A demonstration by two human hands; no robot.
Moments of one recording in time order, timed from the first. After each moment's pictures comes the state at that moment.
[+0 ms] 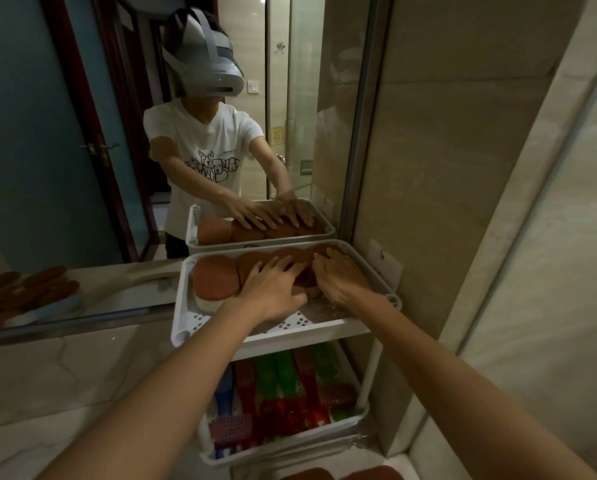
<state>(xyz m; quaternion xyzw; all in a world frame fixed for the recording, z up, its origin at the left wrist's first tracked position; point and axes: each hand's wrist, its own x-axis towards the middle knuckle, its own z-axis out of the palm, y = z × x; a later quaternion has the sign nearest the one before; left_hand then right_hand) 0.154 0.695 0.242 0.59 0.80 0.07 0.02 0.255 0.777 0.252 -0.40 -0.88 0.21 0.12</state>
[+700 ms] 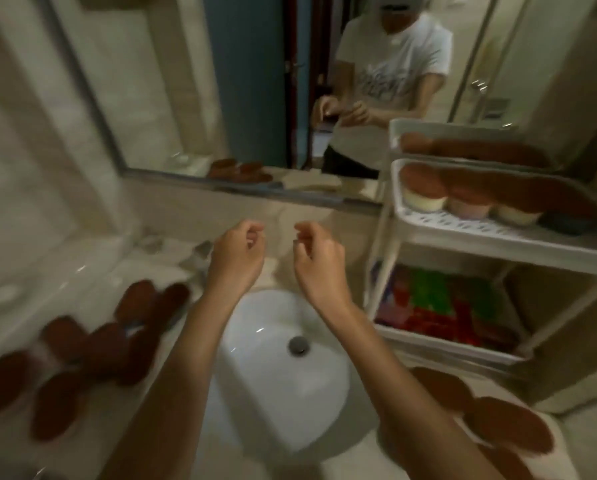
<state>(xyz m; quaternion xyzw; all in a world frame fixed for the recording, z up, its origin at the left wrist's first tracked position) 0.129 0.369 0.212 0.11 0.89 0.43 -0.02 0.187 0.464 0.203 -0.14 -0.86 0.44 0.24</state>
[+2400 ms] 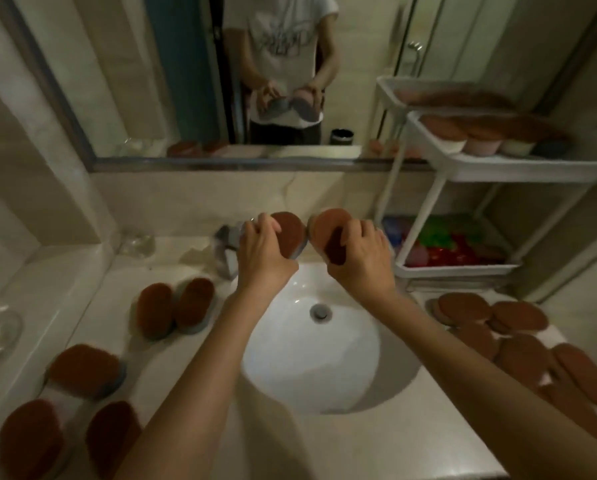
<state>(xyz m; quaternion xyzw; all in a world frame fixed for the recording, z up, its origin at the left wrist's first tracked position) 0.077 0.278 0.165 0.27 0.89 0.35 0.07 0.169 0.384 0.147 -0.32 -0.91 0.13 0.22</state>
